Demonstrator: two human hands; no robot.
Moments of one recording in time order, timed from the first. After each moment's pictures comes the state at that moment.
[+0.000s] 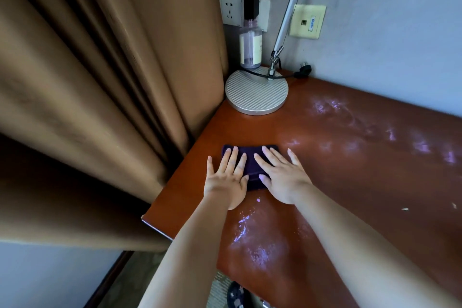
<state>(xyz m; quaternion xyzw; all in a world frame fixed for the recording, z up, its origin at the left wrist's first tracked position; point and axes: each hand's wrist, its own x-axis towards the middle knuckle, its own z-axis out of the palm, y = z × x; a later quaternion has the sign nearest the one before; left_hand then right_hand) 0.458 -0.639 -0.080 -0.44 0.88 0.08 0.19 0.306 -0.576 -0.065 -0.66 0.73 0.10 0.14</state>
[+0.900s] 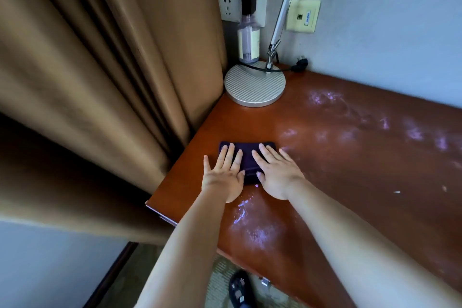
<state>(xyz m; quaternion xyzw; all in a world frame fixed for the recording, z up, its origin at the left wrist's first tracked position) 0.470 -0.621 -0.072 -0.45 0.86 0.11 0.21 0.326 -0.558 -0.062 -0.66 0.73 0.10 0.17</state>
